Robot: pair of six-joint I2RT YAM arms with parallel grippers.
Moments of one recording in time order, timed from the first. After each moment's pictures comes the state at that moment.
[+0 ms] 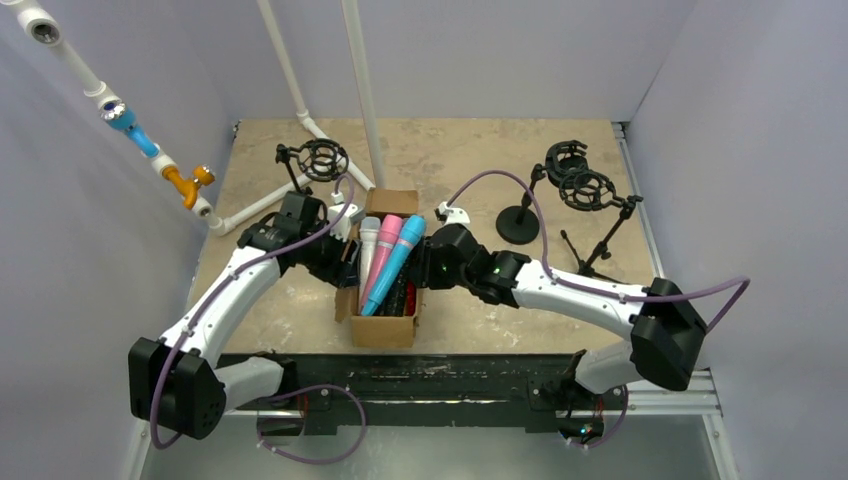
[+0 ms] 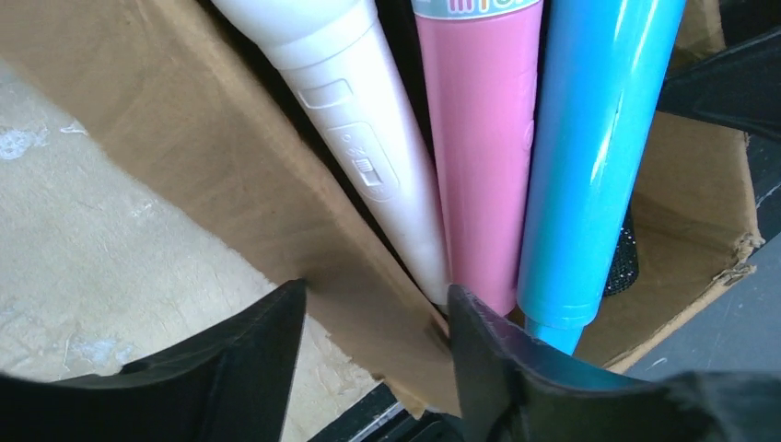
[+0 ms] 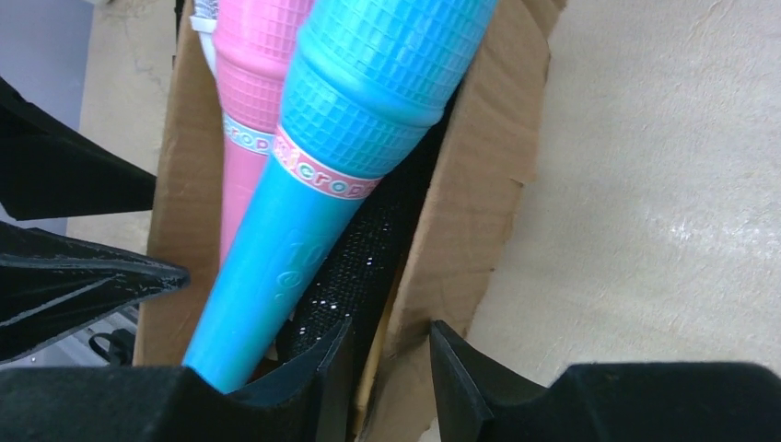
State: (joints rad) left arm -0.30 1.16 0.92 -0.82 0.40 0.12; right arm 0.99 1.40 0.96 -0.25 0.19 0.83
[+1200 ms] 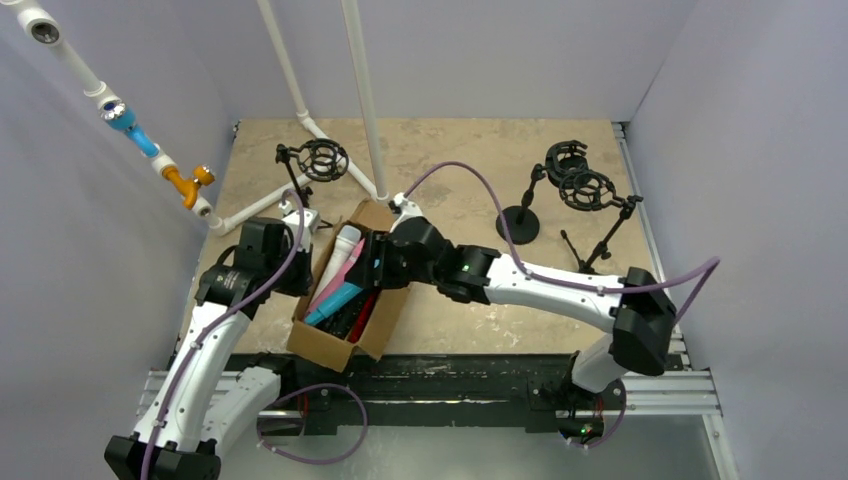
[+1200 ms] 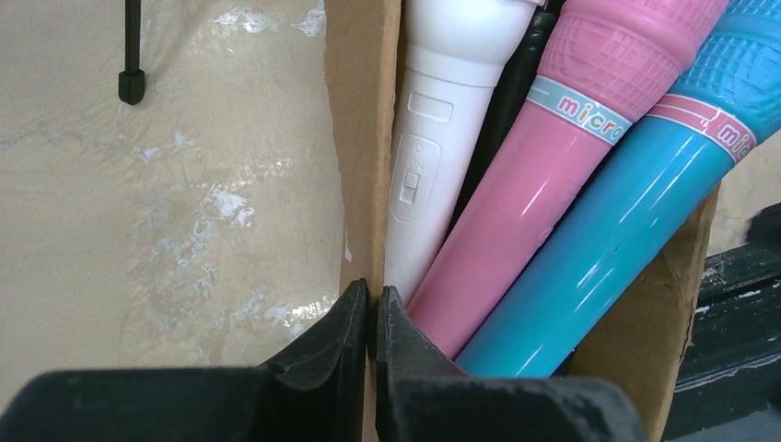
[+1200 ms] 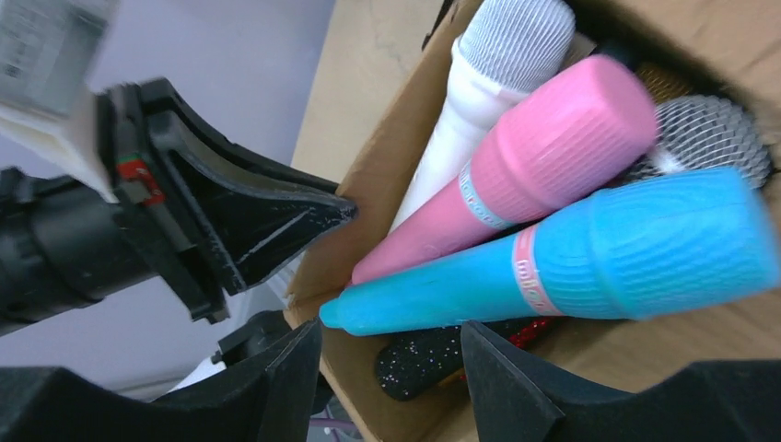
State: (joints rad) left arm -0.21 0.83 0.86 -0.94 0.11 -0.02; right arm 1.10 1.51 1.18 -0.15 0.06 0.96
